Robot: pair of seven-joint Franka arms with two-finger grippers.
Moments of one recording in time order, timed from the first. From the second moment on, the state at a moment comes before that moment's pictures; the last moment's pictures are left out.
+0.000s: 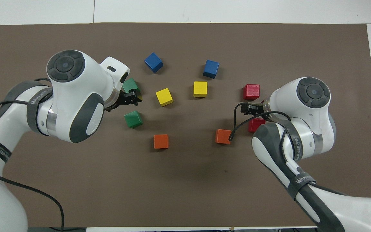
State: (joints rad) left arm -0.27 0.21 -0.14 -1.86 -0.01 2.04 -0.54; right arm 0.22 0.15 0.03 -2.12 0.02 2.26 0.47
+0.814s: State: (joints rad) left arm -0.31 0.21 -0.13 -2.02 -0.01 2.21 -0.76; right arm 0.23 0.10 0.03 -2.25 0.02 2.32 0.47
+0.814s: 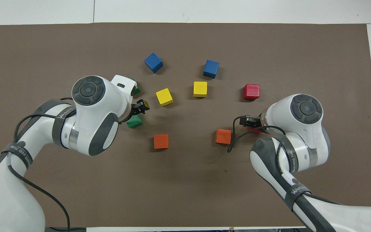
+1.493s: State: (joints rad) left arm -0.32 0.23 -0.14 -2.08 -0.01 2.29 -0.76; right arm 0.22 0.10 0.02 -2.28 0.02 2.38 0.47
